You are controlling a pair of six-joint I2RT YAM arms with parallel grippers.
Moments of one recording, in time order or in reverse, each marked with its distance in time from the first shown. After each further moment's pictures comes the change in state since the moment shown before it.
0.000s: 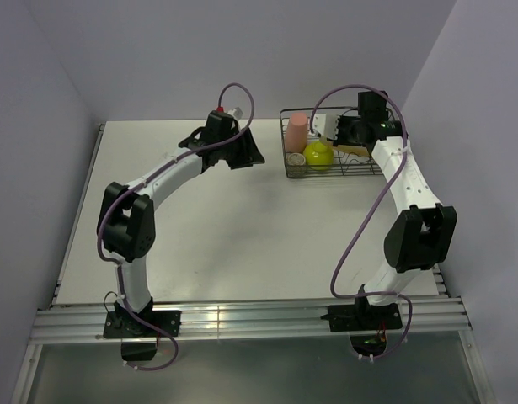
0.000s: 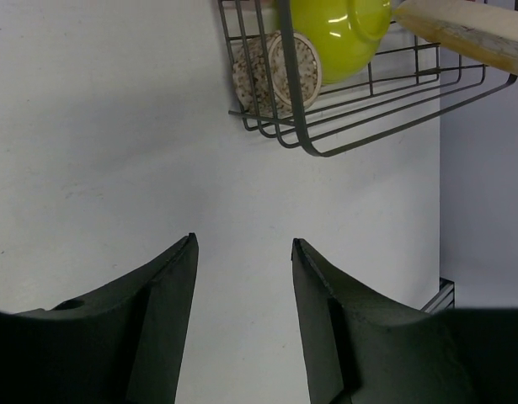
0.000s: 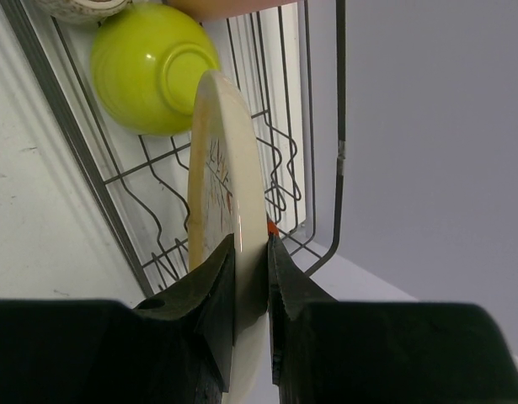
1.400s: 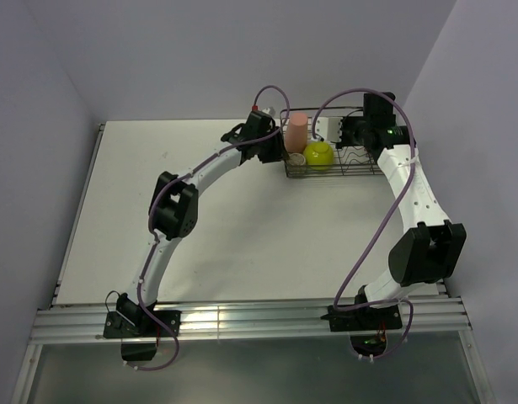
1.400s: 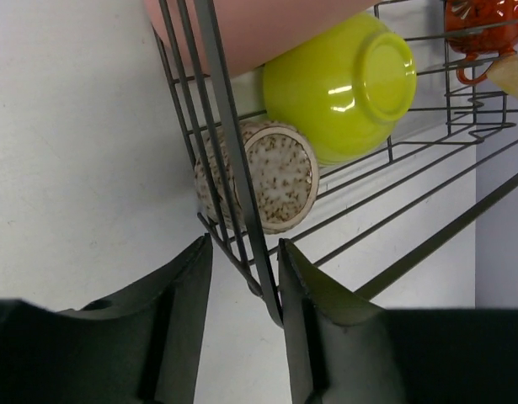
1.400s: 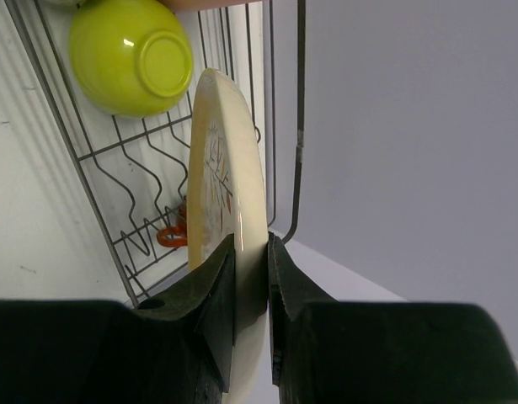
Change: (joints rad) left arm -0.105 0.472 0.552 -0.085 -0.101 -0.003; right arm 0.004 -0.111 -0.043 0.006 0.010 -0.084
